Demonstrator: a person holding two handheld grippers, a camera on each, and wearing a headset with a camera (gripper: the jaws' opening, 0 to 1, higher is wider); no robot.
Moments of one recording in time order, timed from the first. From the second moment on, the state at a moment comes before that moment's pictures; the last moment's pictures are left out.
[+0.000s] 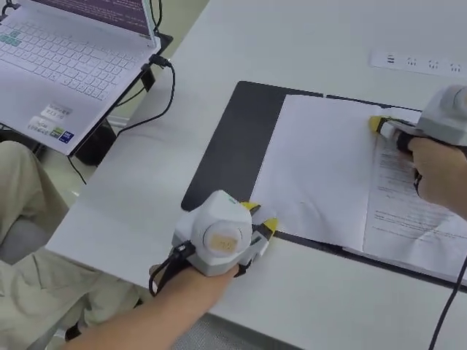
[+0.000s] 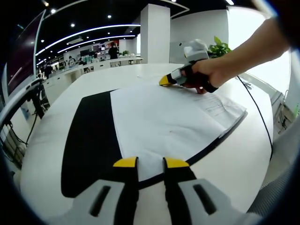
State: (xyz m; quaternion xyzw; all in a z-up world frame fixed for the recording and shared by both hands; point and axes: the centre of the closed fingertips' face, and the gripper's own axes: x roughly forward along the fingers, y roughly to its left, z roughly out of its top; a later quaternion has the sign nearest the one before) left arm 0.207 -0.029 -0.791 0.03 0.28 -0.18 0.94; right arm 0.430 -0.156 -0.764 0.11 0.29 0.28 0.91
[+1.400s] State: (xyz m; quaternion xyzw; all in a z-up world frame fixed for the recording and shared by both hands) left arm 0.208 -0.029 -0.791 0.03 0.28 -0.18 0.94; right arm 0.446 -0.166 -0.789 0.12 0.29 0.28 0.91
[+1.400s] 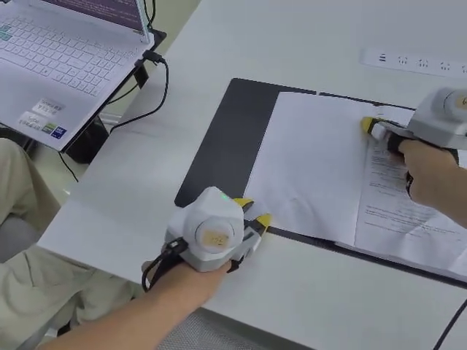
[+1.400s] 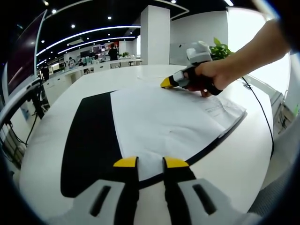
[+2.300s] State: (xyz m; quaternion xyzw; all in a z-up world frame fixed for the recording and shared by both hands) left arm 0.207 -0.029 -0.791 0.04 0.27 -0.18 0.94; right arm 0.348 -0.157 -0.763 0.12 0.29 0.31 0.90
